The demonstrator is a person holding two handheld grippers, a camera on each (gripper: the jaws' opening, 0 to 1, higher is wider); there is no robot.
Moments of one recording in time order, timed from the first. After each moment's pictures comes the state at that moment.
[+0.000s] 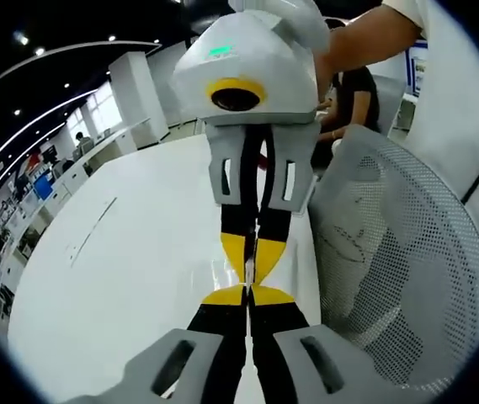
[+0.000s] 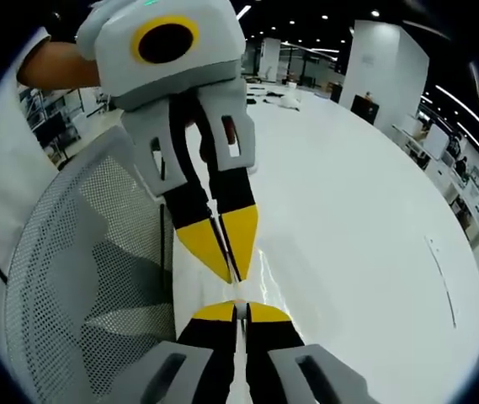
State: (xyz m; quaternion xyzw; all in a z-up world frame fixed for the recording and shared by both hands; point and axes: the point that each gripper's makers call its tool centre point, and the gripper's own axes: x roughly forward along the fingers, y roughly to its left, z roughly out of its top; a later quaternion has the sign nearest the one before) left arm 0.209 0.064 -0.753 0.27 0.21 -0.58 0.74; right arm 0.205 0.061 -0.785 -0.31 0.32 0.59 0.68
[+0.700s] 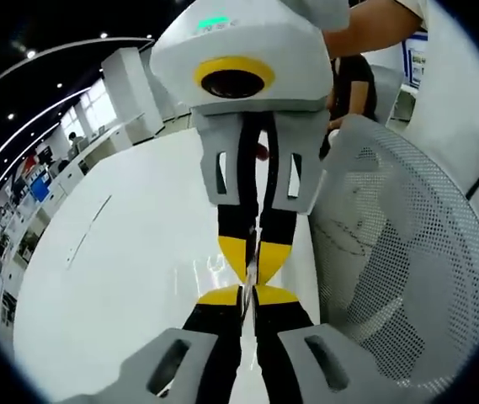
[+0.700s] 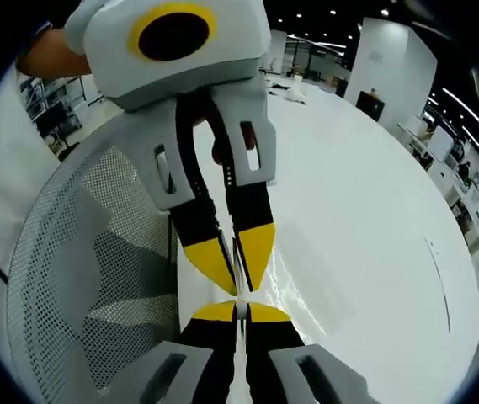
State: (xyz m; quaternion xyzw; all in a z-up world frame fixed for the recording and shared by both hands) left arm 0.204 0.055 -0.765 0.30 0.22 -0.58 0.72; right arm 0.196 0.066 -0.785 -0.34 0.33 0.59 0.66
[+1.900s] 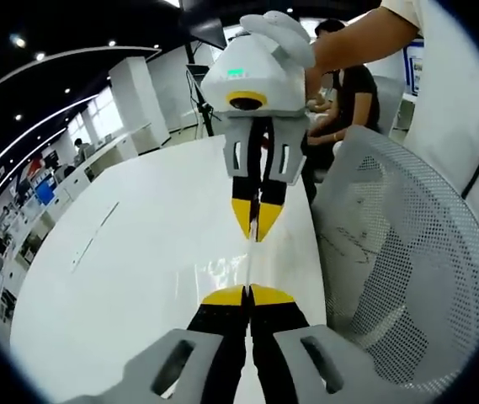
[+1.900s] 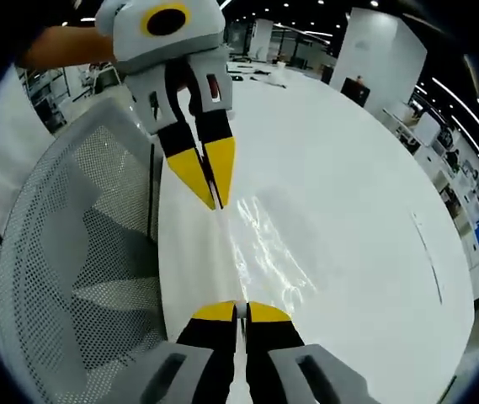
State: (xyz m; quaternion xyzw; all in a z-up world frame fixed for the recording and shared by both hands) left arm 0.212 0.064 -0.754 0.27 0.19 -0.58 0.74; right arm 0.214 0.010 -0.793 -0.35 0.35 0.55 0.68
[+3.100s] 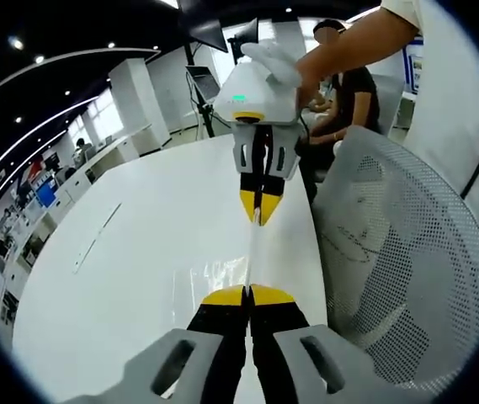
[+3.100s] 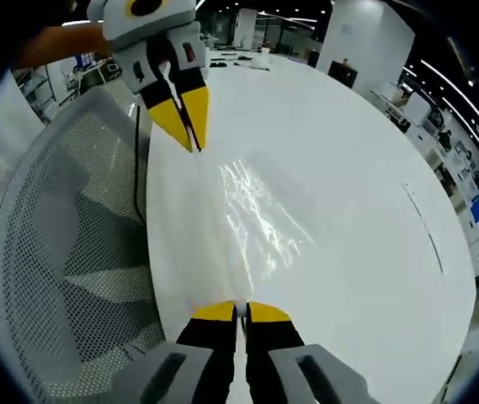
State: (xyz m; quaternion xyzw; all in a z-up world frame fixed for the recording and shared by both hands) left arm 0.212 0.066 -0.751 0.28 0.19 -0.58 0.74; right arm 0.218 -0.028 -0.809 -0.35 0.38 0.51 0.68
